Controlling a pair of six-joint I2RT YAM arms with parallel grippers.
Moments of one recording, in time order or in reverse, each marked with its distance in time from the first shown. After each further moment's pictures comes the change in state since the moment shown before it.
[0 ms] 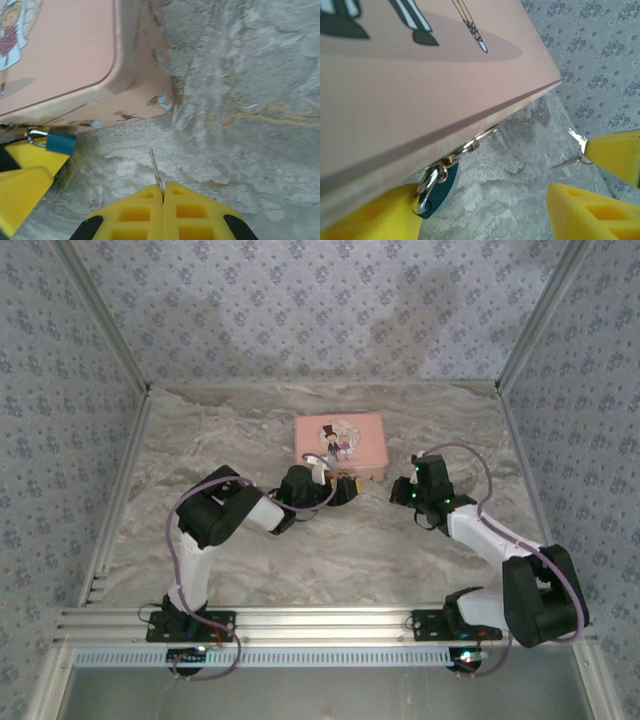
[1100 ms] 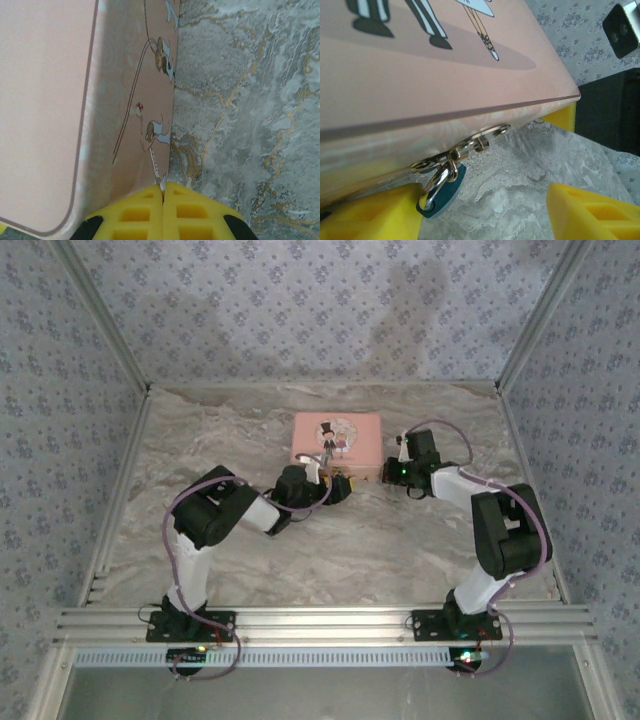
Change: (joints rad) left arm 0.023 -0.026 -0.040 0.002 -0.058 0.053; right arm -0.038 0.381 0.265 0.017 -0.119 -0.153
